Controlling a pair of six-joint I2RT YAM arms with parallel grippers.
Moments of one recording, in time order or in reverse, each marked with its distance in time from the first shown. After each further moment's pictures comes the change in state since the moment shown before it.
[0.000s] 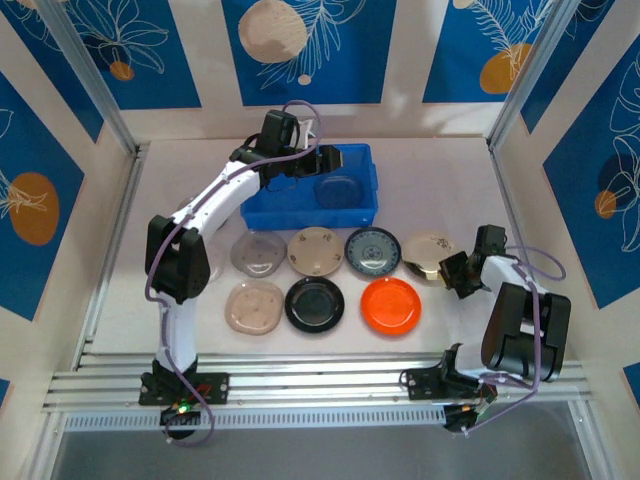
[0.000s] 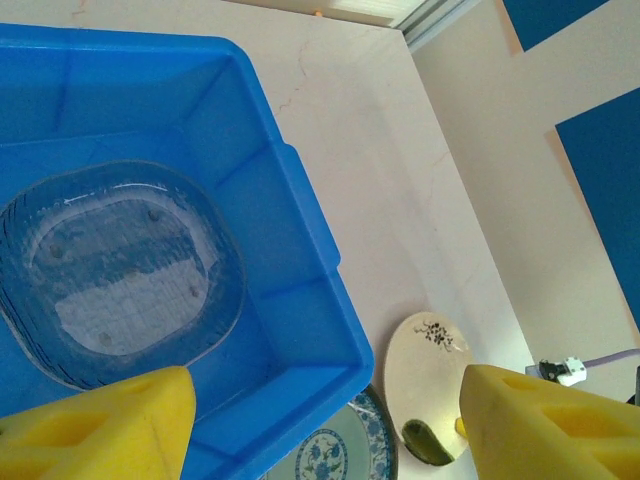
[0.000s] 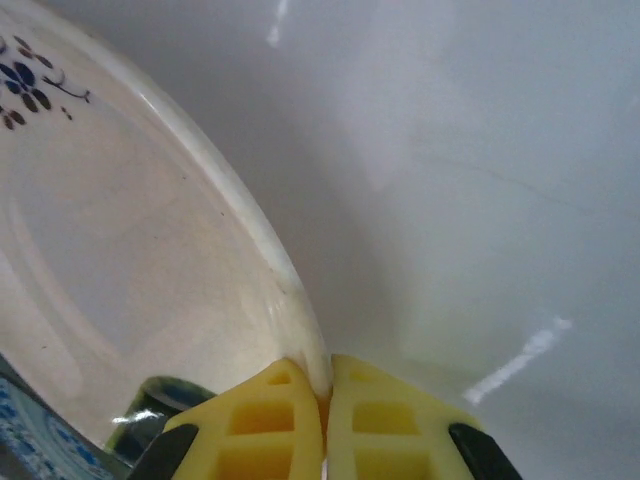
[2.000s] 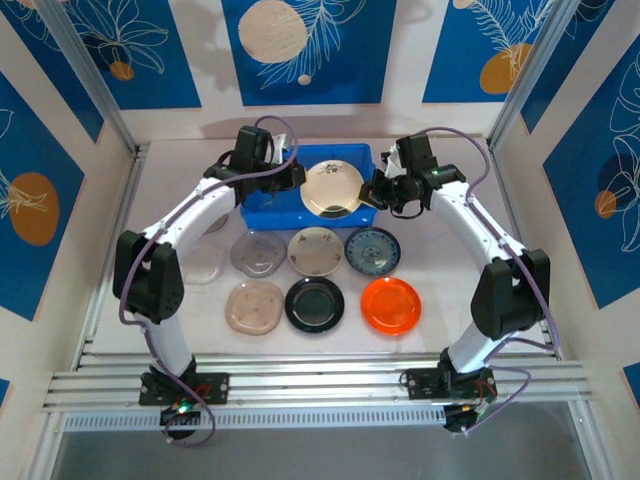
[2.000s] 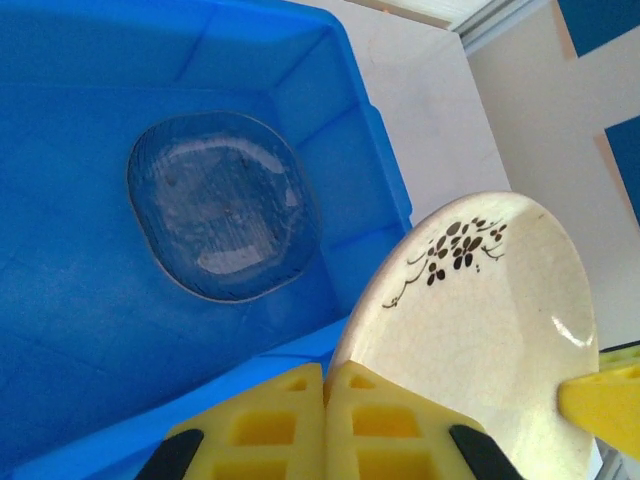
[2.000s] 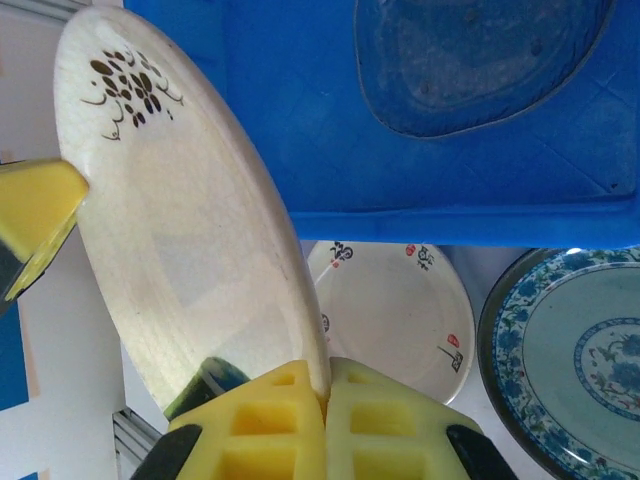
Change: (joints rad) left arm 0.065 -0.229 -0.369 0.105 -0.028 -0.012; right arm 0.584 0.280 0.827 -0.226 -0.203 -0.247
